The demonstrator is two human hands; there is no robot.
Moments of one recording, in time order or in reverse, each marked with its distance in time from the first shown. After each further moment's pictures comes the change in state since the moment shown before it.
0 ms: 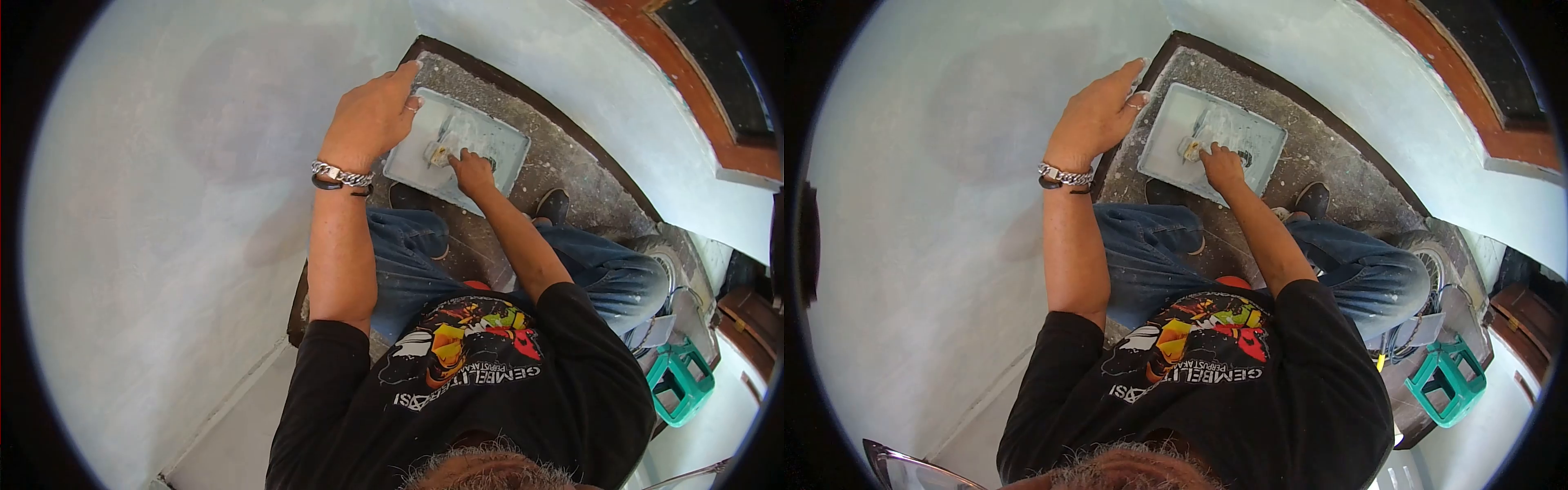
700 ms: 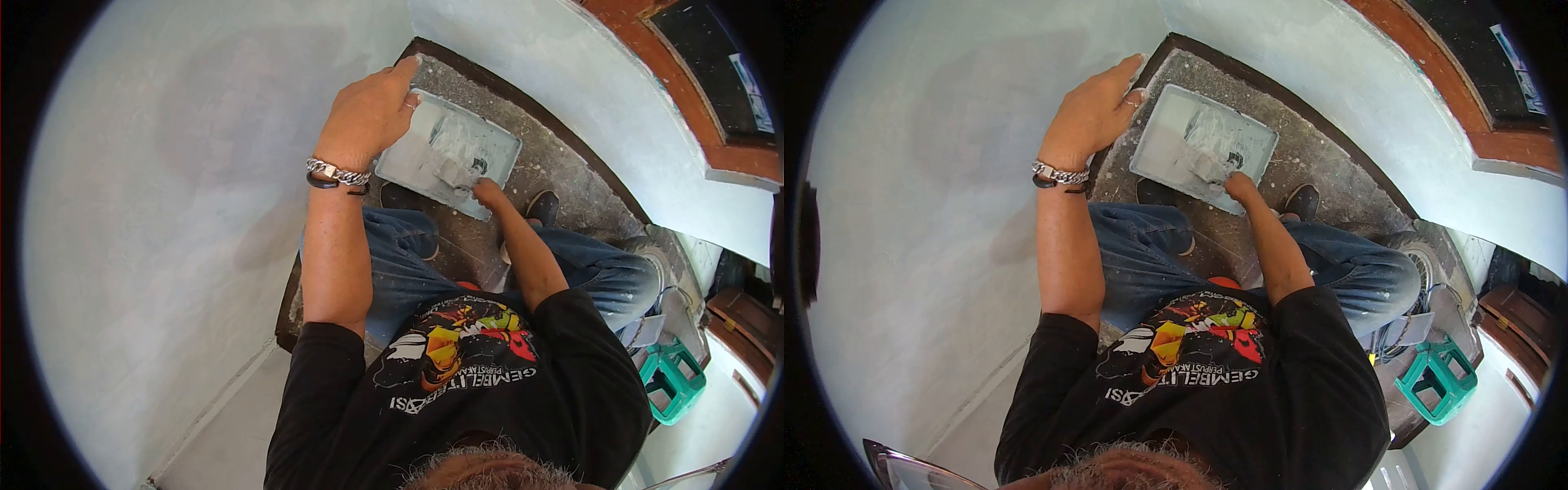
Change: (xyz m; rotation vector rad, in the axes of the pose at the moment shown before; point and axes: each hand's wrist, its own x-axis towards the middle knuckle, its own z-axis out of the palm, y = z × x) left_hand -0.007 0.007 -0.010 -0.013 0.006 -0.009; right_hand -0.026 0.077 0.089 0.736 -0.349 0.490
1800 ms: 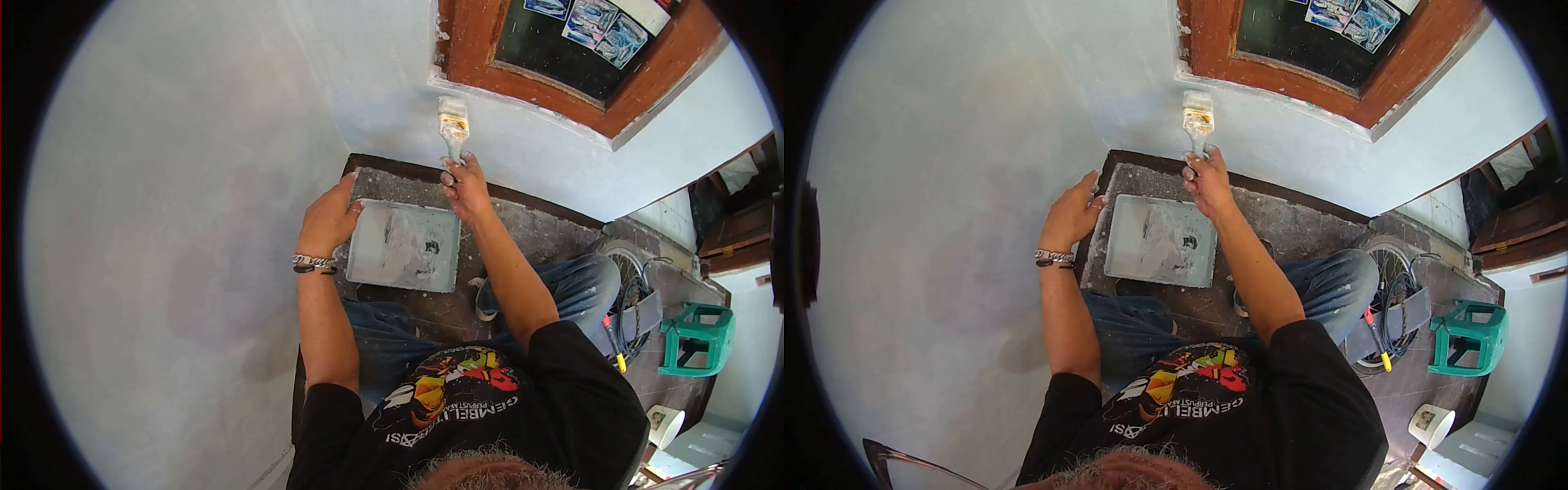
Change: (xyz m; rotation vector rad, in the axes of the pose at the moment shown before) left_hand 0.005 0.013 0.000 -0.059 -0.043 0.015; right_hand -0.176 -0.184 -0.202 1.522 0.324 -0.662
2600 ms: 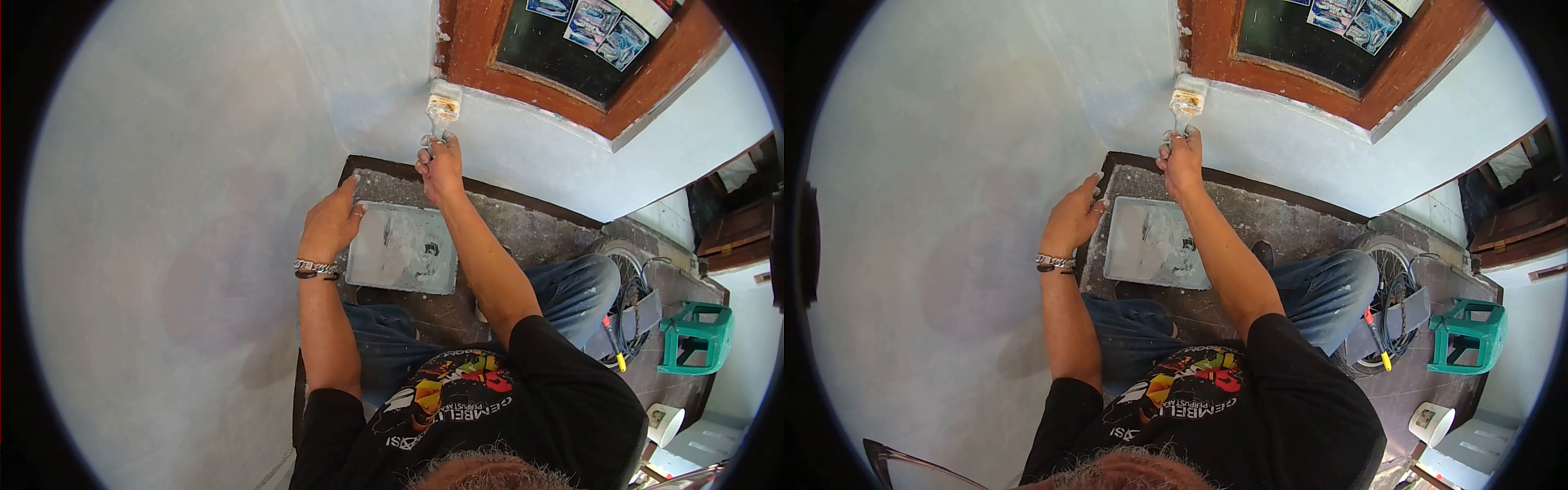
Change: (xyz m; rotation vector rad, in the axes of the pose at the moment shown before) left_hand 0.000 -0.001 0.001 -0.017 -0.015 0.014; right_hand 0.035 0.013 0.060 0.112 0.083 -0.148
